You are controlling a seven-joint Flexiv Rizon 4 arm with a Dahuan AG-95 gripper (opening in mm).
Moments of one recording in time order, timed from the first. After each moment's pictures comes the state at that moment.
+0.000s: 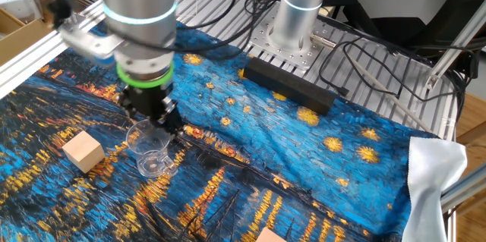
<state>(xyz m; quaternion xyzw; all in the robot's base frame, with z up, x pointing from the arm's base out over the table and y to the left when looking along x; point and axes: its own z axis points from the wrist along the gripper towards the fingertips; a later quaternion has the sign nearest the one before) 0.629 -0.084 0.131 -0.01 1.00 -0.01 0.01</state>
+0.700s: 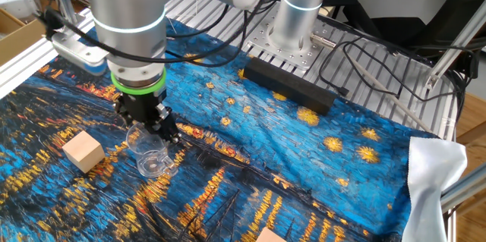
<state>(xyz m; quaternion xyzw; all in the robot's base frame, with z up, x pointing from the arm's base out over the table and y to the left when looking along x) 0.634 -0.085 0.113 0.00 1.00 0.01 0.01</state>
